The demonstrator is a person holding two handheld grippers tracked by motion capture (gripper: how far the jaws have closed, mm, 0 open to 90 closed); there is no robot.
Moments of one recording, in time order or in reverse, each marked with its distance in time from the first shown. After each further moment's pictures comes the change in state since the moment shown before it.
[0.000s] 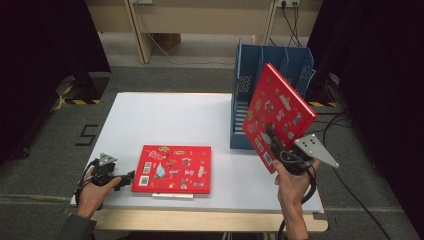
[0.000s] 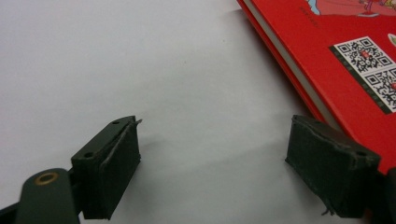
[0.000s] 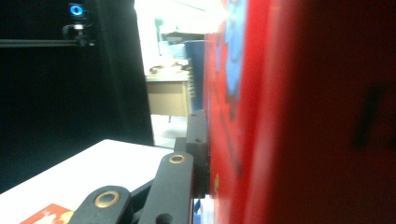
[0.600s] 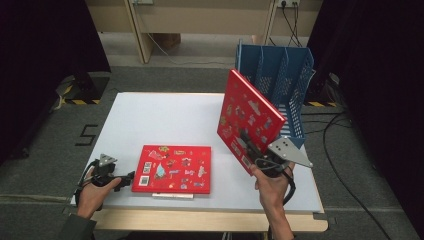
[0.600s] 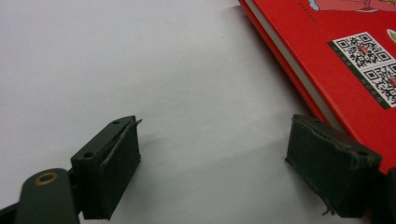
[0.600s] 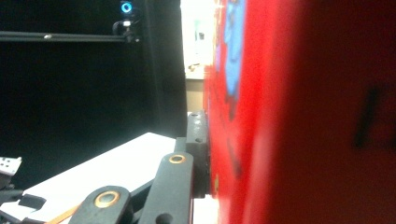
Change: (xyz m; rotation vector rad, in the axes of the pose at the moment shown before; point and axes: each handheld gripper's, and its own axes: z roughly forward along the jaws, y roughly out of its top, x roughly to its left) left arm 0.001 -0.002 0.000 0.011 -0.005 0.002; right arm 0.046 -0.012 0.016 0.001 0.169 -0.011
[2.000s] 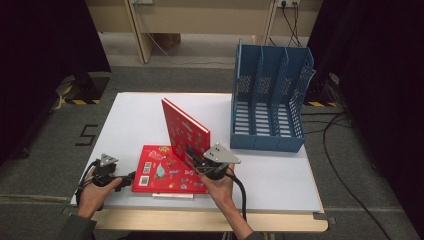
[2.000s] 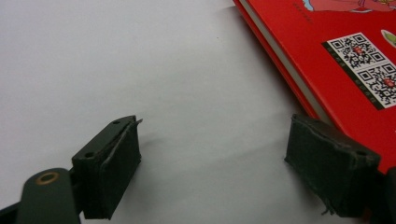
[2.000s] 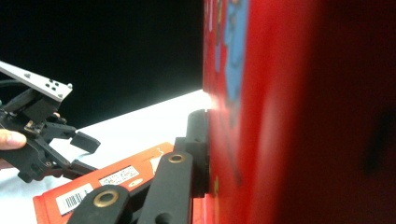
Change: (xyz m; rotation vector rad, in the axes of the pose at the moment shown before) left arm -0.003 0.001 0.001 0.000 -0.003 0.002; right arm 0.079 -0.089 0.101 0.145 0.233 -0.047
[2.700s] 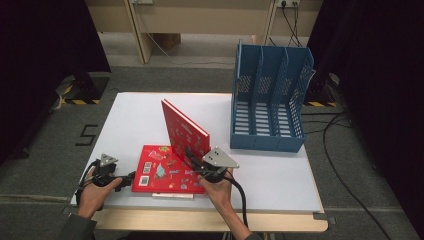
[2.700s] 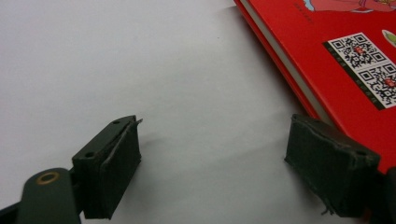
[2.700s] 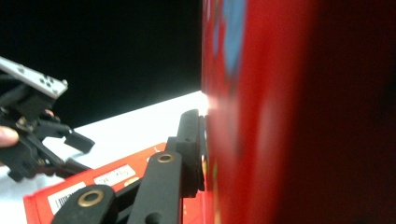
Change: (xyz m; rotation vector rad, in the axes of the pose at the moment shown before) left arm 0.000 0.000 0.000 -0.001 0.003 -0.001; right arm 0.005 -0.010 0.002 -0.036 -0.021 -0.016
